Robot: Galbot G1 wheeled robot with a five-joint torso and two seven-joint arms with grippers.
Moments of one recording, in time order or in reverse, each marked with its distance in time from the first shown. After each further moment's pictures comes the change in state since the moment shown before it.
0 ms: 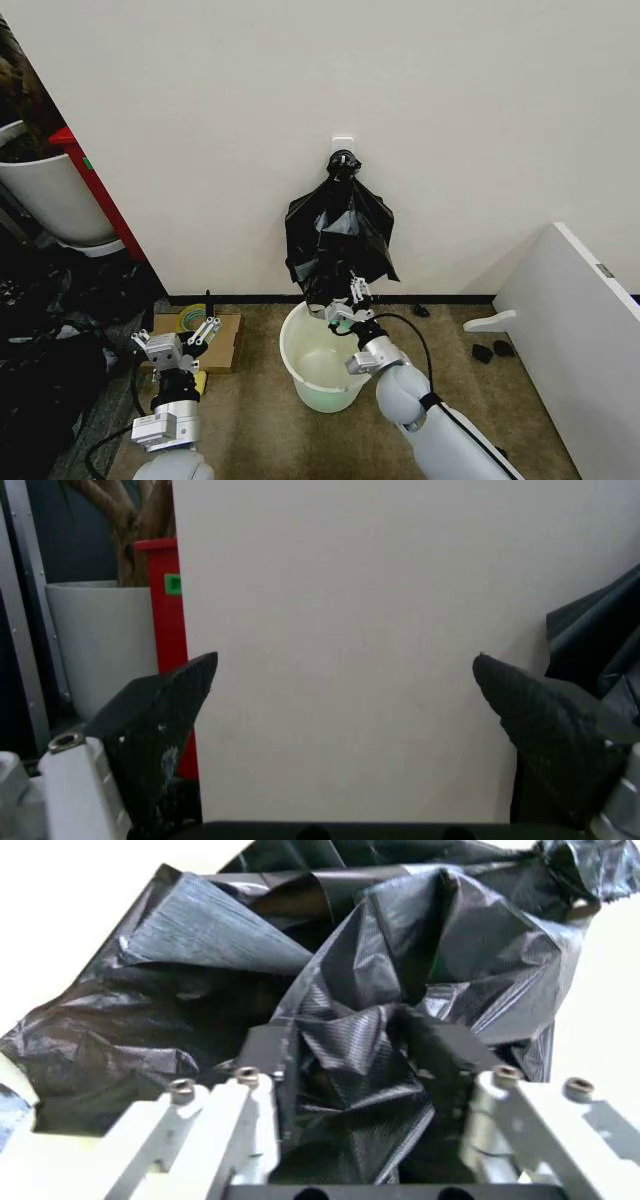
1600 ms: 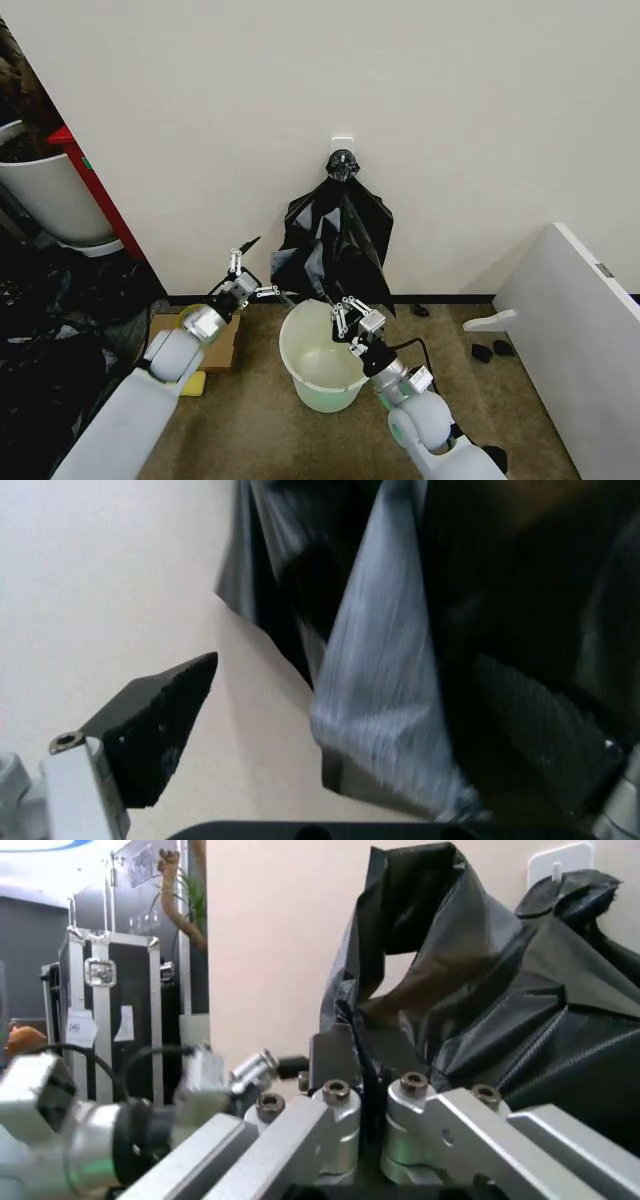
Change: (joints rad) left arm -0.734 0.387 0.267 0.668 0.176 -0.212 0.526; right arm -0.187 0.045 0.110 0.166 0.989 0.480 -0.526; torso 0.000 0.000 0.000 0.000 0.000
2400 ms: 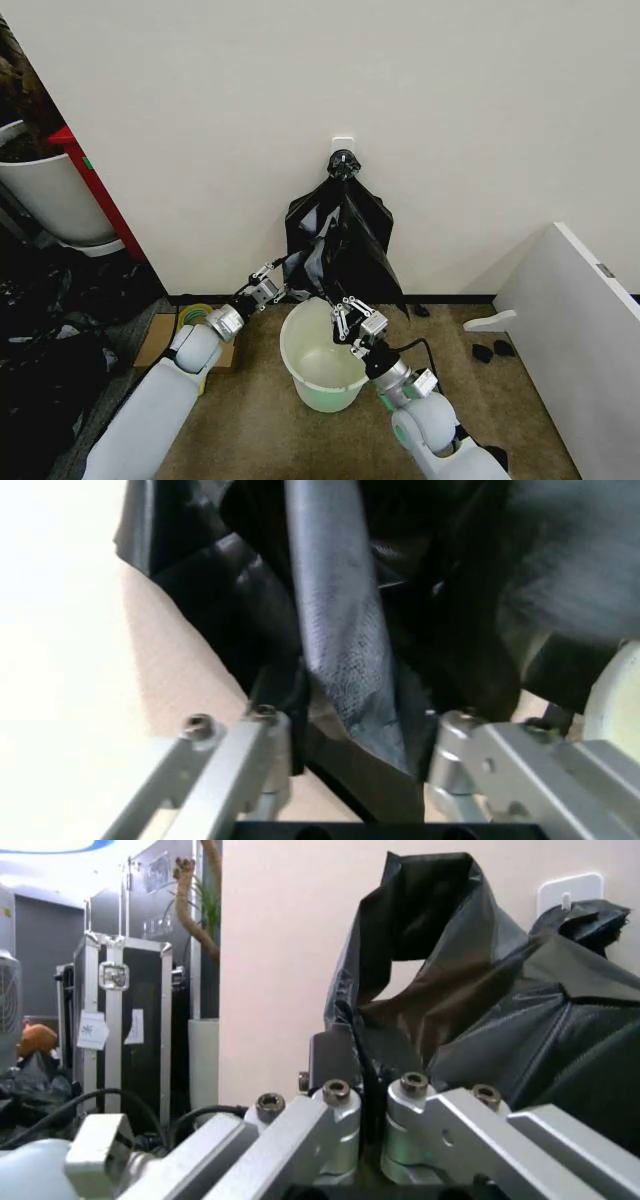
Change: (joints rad) left arm -0.058 -0.066 0.057 0.121 0.003 -0.009 0.015; right arm -0.007 -0.022 0.005 0.033 -0.004 0.005 -0.015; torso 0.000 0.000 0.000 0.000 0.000
